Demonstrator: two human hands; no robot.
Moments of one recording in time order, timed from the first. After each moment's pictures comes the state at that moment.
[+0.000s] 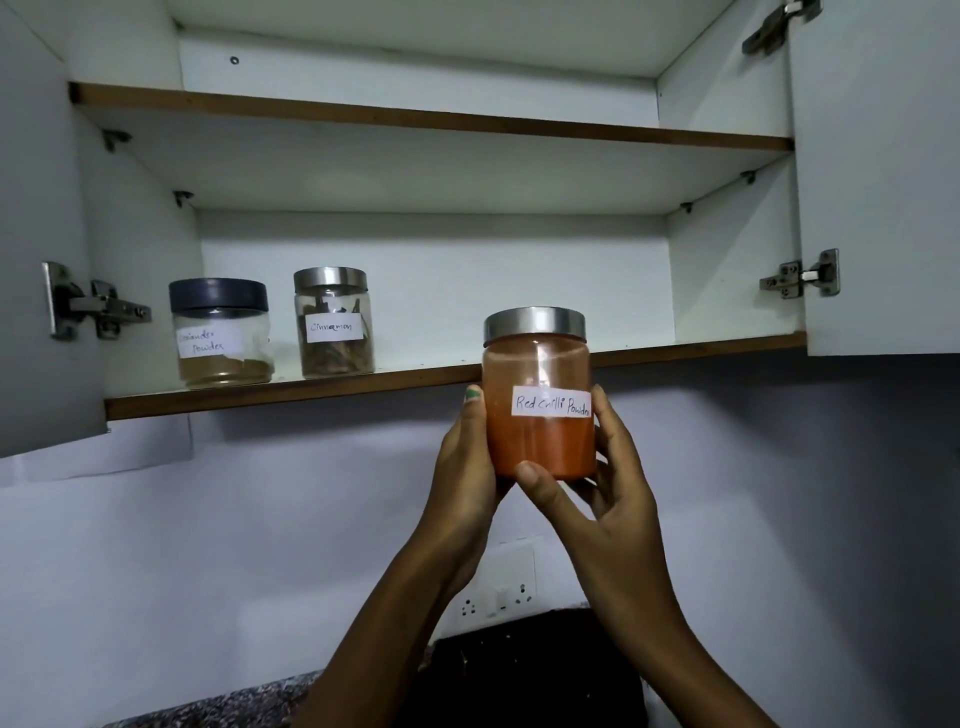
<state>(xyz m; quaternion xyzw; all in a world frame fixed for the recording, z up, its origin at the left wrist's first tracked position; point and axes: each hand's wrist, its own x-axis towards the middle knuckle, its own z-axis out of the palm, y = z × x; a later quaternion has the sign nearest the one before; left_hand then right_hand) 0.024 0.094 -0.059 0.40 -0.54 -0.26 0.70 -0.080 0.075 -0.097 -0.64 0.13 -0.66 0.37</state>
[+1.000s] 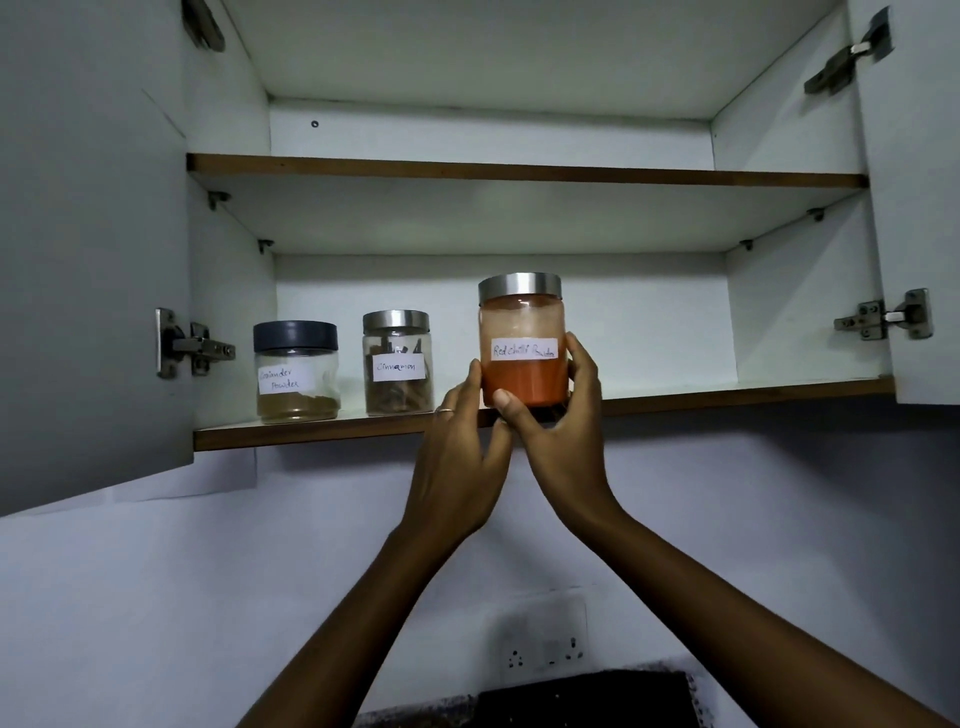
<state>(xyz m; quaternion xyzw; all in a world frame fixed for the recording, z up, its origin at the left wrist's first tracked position) 0.091 0.083 -0.022 0.55 -0.61 0.20 0.54 0.004 0.027 -0.019 -0.65 0.07 -0.70 0.30</state>
